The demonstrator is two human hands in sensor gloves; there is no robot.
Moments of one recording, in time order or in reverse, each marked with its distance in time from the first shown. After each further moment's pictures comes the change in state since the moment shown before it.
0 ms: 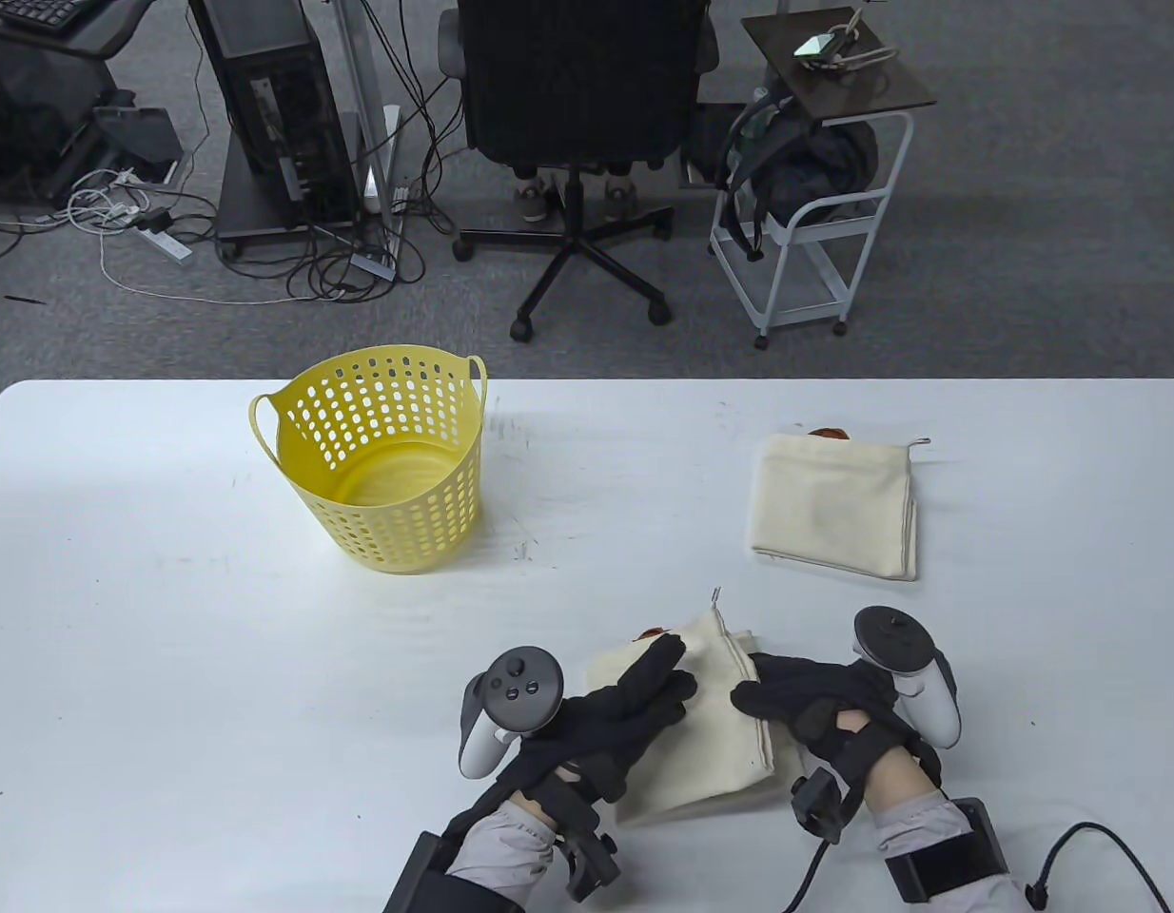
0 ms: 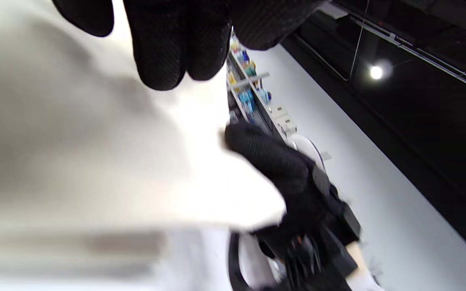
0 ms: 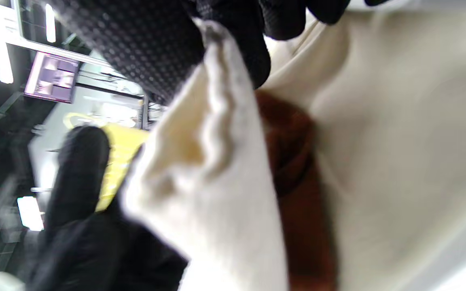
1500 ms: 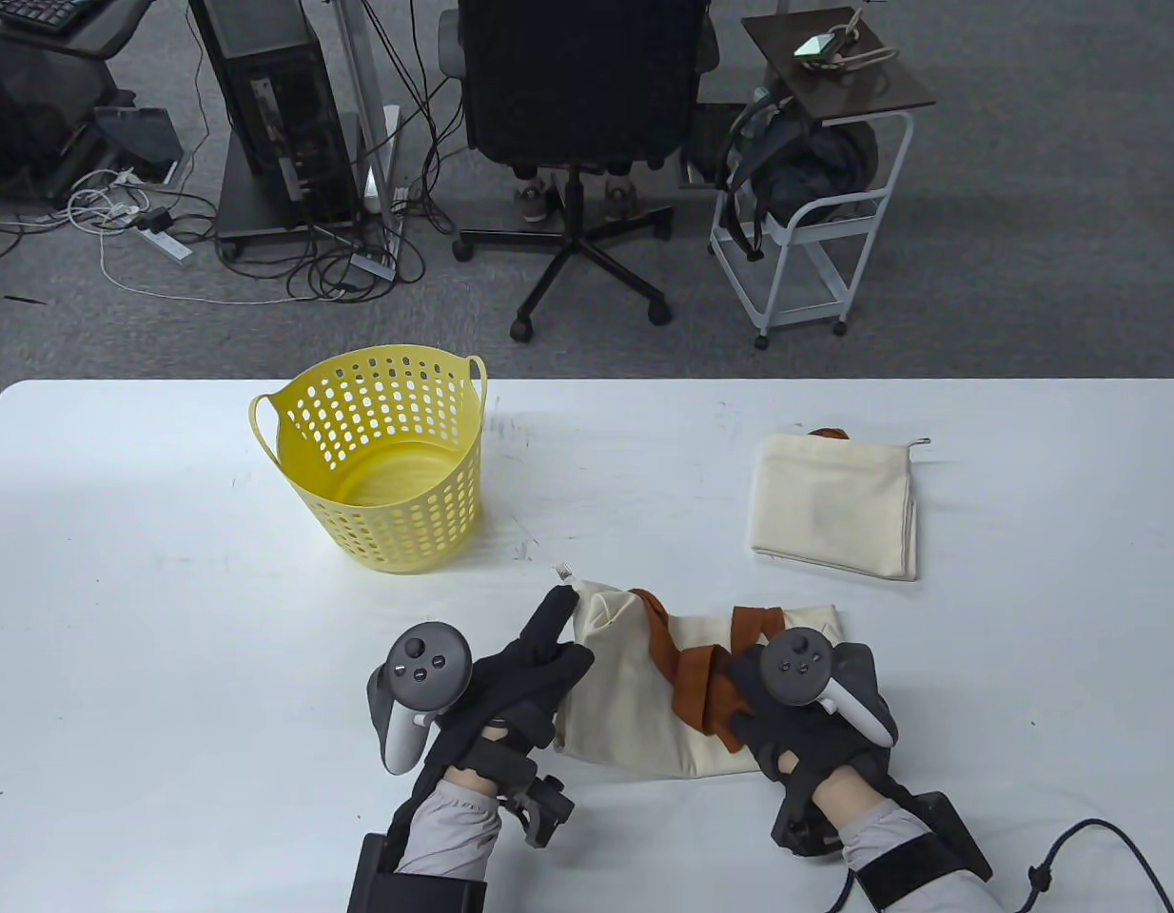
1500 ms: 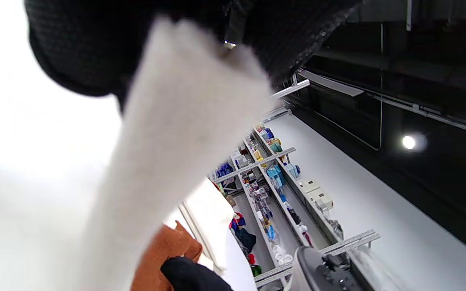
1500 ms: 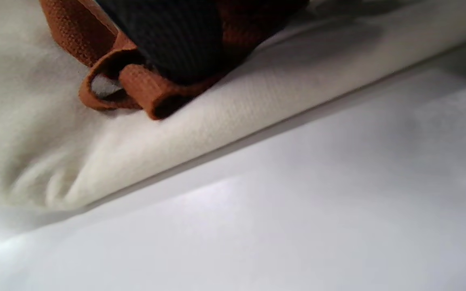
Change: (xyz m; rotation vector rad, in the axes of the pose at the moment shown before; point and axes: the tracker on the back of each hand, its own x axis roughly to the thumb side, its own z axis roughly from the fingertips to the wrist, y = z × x) left_hand 0.004 0.062 0.023 0.287 0.102 -0.037; right_hand 0.000 0.043 -0.021 -0.107 0.046 0.697
